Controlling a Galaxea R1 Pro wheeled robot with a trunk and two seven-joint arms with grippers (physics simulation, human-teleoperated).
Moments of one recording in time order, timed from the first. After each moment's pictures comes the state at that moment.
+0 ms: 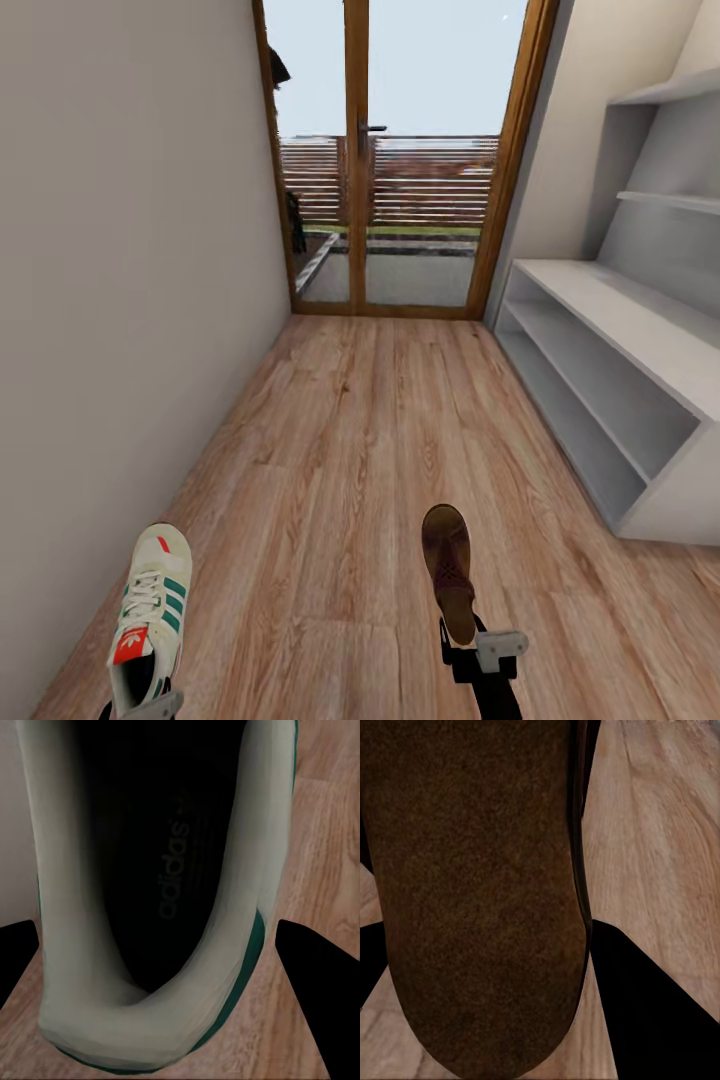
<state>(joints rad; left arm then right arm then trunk) -0.02 -0.03 0.26 -0.70 -0.04 -0.63 0.19 -0.25 0.09 -0.13 -0.49 0.31 -0.65 -0.10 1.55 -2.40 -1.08</state>
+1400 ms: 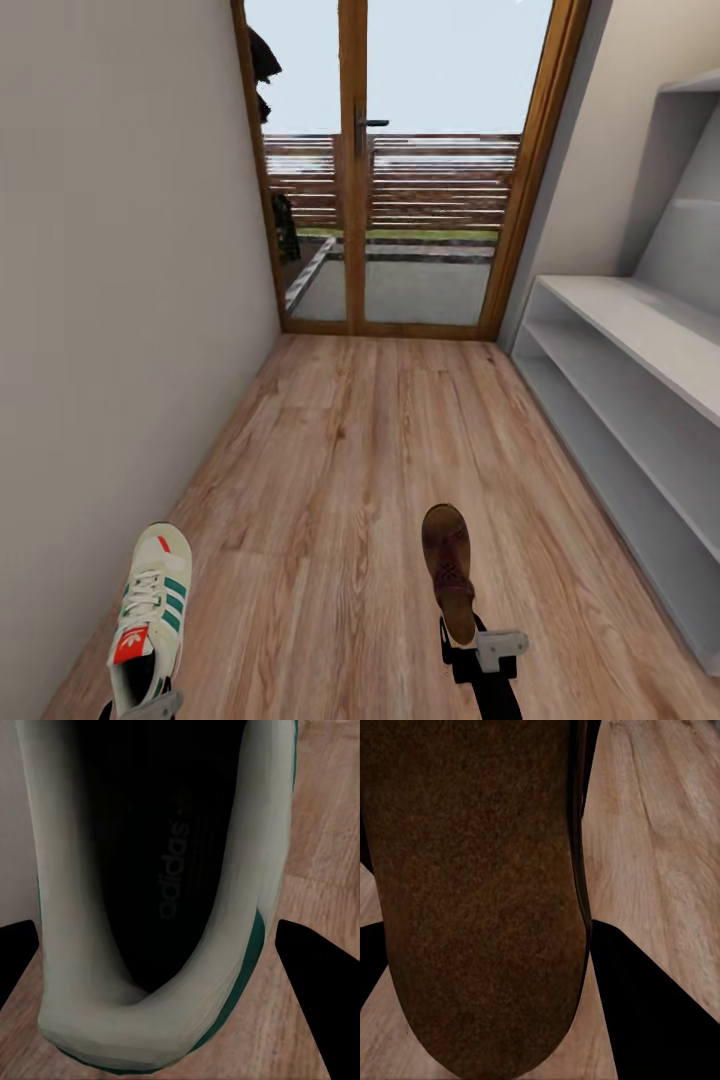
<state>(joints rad) -0.02 -0.03 0.26 -0.71 -0.04 -0.63 0.19 -0.25 0.09 -0.13 -0.49 0.31 -0.65 -0.10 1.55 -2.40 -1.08</state>
